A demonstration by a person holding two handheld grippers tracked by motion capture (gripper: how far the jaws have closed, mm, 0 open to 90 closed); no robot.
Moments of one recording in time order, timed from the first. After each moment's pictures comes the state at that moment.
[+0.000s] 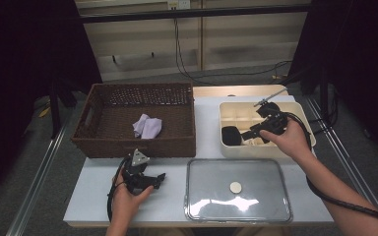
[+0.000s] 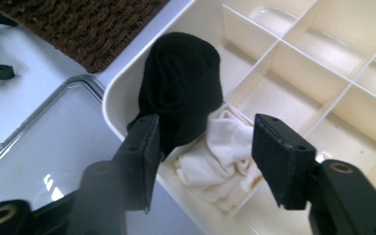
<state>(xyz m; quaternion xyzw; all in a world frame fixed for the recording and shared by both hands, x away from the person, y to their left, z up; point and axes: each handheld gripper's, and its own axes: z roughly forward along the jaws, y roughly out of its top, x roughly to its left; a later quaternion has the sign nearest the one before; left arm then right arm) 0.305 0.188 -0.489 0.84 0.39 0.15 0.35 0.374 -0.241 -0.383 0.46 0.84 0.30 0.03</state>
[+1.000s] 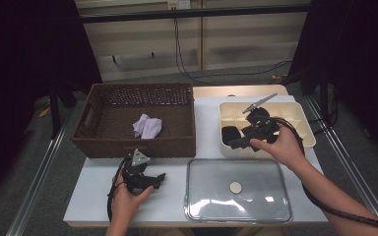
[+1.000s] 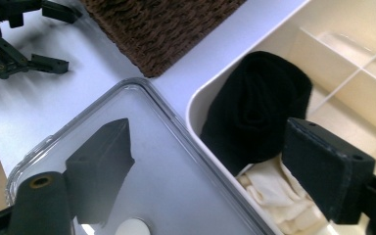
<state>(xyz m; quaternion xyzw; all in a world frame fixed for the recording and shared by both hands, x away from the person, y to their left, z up) 0.305 0.188 -0.489 0.84 0.39 0.15 0.35 0.349 -0.204 -0.372 0.41 0.85 0.32 0.03</state>
